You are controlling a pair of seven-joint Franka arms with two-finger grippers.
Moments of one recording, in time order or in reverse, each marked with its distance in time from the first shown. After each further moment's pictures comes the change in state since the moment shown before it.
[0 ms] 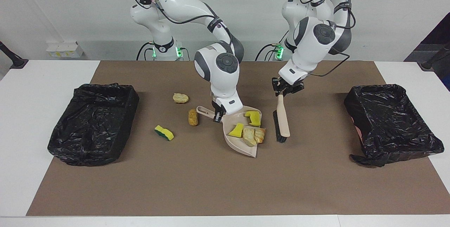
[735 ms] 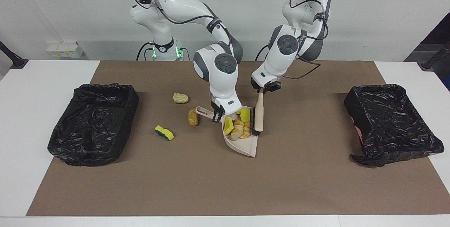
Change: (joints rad) left arm -0.090 -0.056 0.012 0.033 -0.002 -0.113 -0.127; right arm -0.005 -0.003 -0.001 -0.005 0.000 0.001 -0.009
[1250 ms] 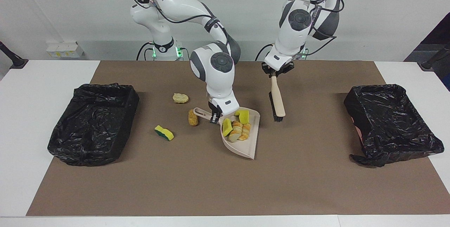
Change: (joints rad) left arm 0.016 -0.169 -0.001 -0.017 0.083 -0.206 -0.218; right arm -0.042 -0.032 -0.003 0.000 0.001 0.015 -0.058
